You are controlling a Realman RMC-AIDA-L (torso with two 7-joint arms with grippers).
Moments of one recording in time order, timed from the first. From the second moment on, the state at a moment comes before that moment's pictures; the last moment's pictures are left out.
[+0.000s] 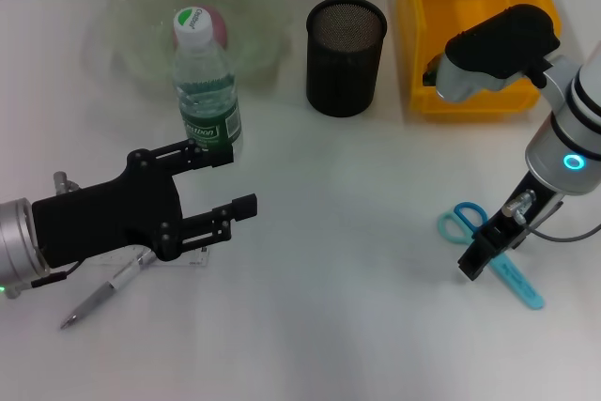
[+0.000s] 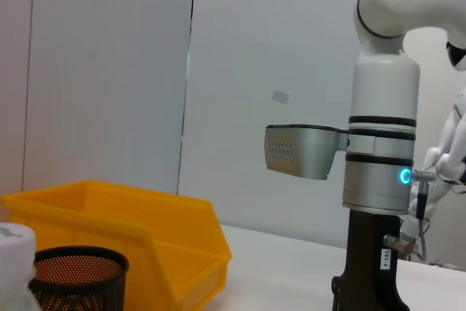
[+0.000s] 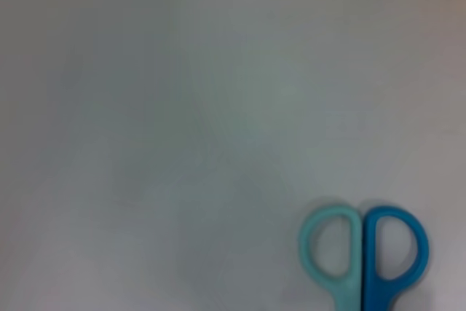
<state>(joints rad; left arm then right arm) -0.38 -2.07 0.81 0.51 1.73 1.68 -0.98 0.73 2.09 -1.52 -1.11 -2.71 -1.64 2.87</state>
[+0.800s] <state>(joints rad) -0.37 -2.07 0.81 0.51 1.73 1.68 -0.98 0.73 2.09 -1.52 -1.10 -2.71 -1.64 2.87</state>
